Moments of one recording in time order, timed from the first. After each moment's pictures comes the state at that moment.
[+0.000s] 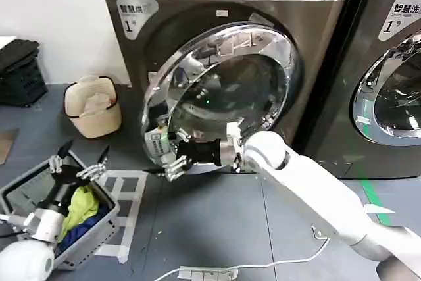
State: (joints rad) left arm 1.47 -1.11 -0.88 -2.06 -0.42 -0.04 0.25; right arm -0.31 1.03 -0.37 1.70 0.75 -0.14 -0.82
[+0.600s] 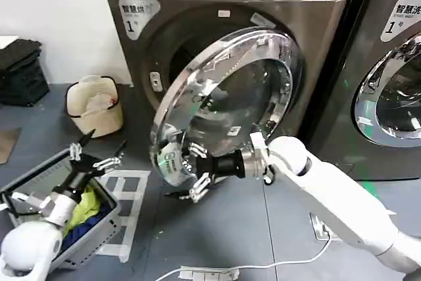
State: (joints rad) left arm 1.37 -1.01 -0.77 -1.97 -0.42 -0.07 0.30; right arm -0.37 0.91 -0.29 1.73 0.78 -0.09 -1.04
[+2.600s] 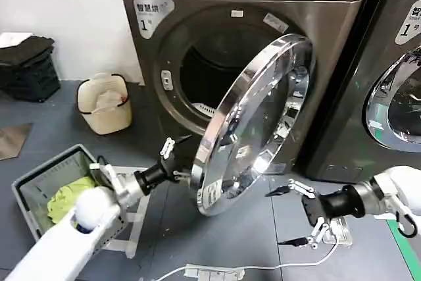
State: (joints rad) left arm 0.97 -0.88 -0.18 -1.87 -0.38 -0.16 0.51; right arm -1.16 0.62 0.63 1.79 0.67 0.11 -1.46
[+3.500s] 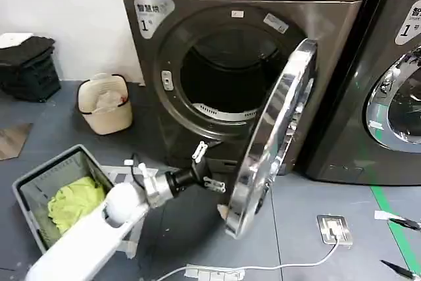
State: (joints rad) left arm 0.81 -0.95 0.06 -1.82 -0.37 -0.18 0.49; right arm -1.91 0.92 1.53 1.49 0.73 0.42 -1.40
